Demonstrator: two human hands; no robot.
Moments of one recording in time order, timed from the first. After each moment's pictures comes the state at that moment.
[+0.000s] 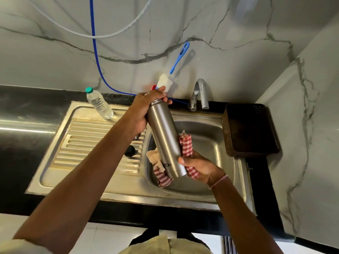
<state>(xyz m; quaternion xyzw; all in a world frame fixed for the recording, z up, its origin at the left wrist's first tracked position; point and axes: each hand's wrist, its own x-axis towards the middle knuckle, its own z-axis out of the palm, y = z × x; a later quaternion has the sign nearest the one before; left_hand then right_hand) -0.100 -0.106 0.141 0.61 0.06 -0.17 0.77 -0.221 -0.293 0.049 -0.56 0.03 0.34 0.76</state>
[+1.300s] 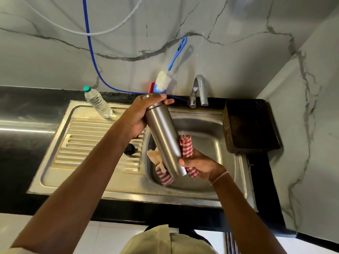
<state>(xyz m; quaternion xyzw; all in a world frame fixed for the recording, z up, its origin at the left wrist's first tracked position) -0.109 -0.095 0.128 0.57 0.01 -0.24 0.78 -0.224 -0.301 0.036 -0.58 0.03 0.33 0.74</state>
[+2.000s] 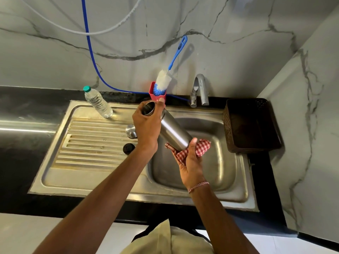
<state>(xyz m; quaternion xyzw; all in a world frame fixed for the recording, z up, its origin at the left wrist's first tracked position) -0.144 -0.139 0.097 0.66 0.20 0.07 0.72 -0.223 -0.239 0.002 -0.32 0.40 -0.01 0.86</state>
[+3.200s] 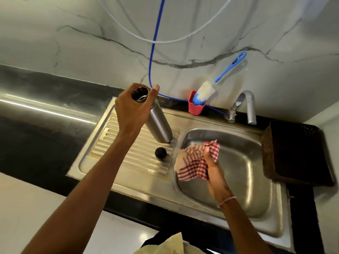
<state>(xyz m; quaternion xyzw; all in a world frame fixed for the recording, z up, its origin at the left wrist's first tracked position) -0.114 0.027 0.140 0.83 0.10 0.25 0.48 -0.205 -0.211 0.012 -0.58 0.22 0.18 0.76</state>
